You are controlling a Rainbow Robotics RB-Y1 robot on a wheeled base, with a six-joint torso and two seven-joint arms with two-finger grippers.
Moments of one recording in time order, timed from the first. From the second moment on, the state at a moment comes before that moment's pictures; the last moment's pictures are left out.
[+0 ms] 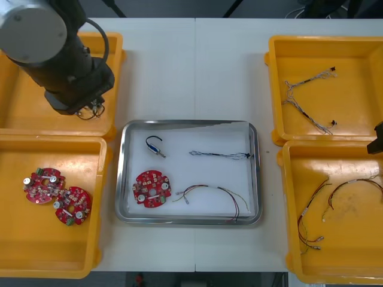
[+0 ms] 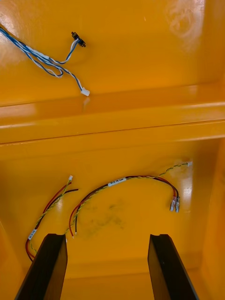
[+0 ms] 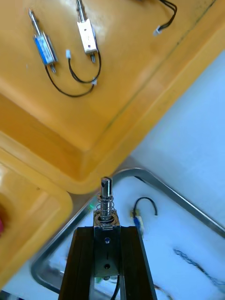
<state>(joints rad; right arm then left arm) -0.31 -1.07 -0.05 -1.92 -1.04 1.73 1.07 -0.92 0.86 -0.47 -1.87 0.94 1.80 0.02</state>
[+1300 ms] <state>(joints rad) -0.31 -1.07 -0.05 -1.92 -1.04 1.73 1.07 -0.83 0.40 -0.77 -1.66 0.41 1.64 0.18</state>
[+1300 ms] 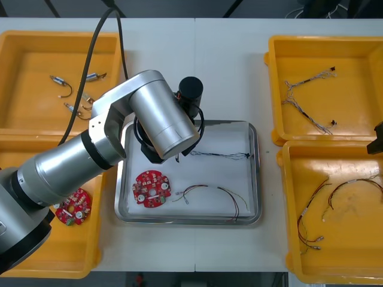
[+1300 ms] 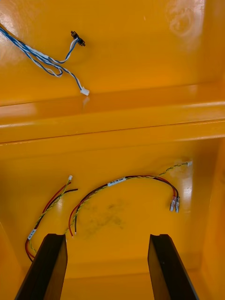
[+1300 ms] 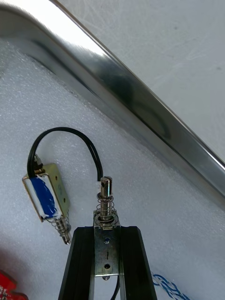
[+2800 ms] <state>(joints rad) -0.31 -1.06 -0.05 -1.94 -1.07 1.74 1.08 -0.84 0.92 -0.39 -2.07 1.07 1.91 -0.29</state>
